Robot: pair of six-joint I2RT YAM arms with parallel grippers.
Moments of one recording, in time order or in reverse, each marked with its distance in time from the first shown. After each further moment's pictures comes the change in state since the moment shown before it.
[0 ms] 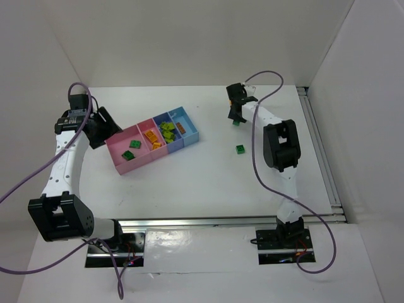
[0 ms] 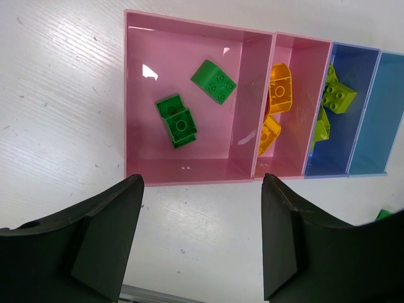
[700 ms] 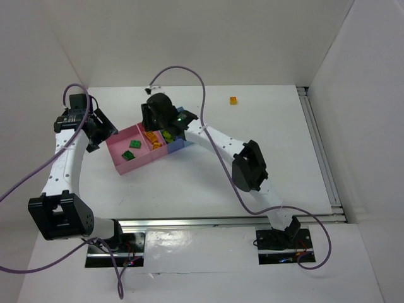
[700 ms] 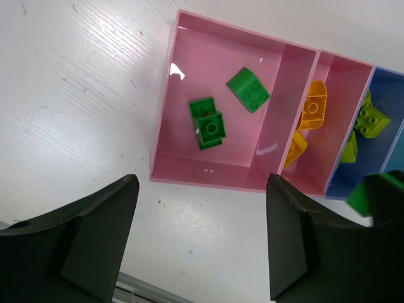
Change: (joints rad) left arm 0.000 0.011 0.021 -0.076 -0.120 -0.061; right arm 0.572 0.014 0.359 0.103 -0.260 -0.108
